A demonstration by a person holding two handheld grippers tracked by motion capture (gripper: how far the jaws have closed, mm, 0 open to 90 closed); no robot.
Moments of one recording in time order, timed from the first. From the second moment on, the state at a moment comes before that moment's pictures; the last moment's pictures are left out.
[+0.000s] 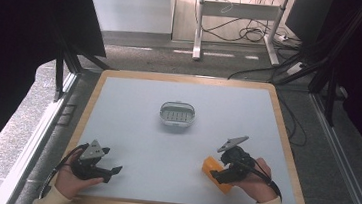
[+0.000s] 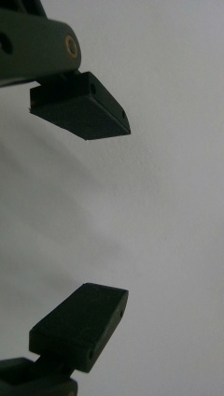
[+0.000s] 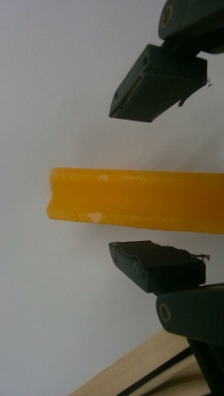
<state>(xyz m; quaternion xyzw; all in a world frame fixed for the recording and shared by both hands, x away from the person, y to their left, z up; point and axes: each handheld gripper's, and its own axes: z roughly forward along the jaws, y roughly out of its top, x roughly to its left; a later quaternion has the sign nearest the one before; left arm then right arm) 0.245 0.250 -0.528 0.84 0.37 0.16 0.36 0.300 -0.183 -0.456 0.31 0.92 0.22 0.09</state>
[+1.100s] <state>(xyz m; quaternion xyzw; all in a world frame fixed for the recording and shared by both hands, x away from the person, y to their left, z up) 0.245 0.251 -0.529 0.84 0.37 0.16 0.36 0.307 -0.167 -0.471 0.32 0.93 0.16 0.08</state>
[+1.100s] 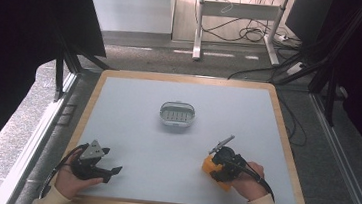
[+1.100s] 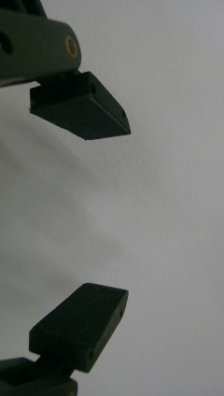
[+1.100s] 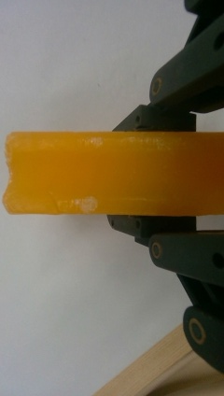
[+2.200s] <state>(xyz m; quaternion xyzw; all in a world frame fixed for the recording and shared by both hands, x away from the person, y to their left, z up) 0.245 0.253 -0.528 0.84 0.37 0.16 0.36 0.310 -0.178 -0.441 0.28 0.93 0.21 0.10</state>
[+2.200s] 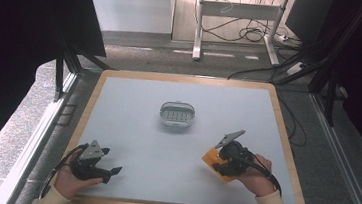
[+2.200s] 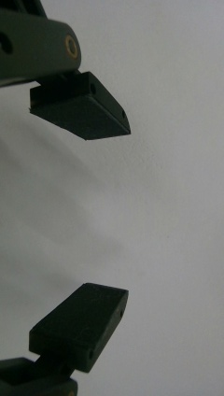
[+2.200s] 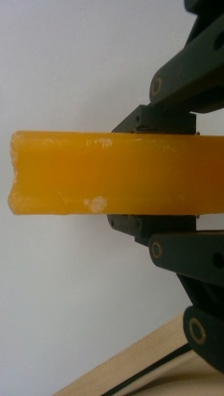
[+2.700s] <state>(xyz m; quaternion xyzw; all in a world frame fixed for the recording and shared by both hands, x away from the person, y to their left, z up) 0.246 0.252 -0.528 0.84 0.37 0.16 0.36 0.323 -0.178 -0.423 0.26 0.93 0.22 0.10</state>
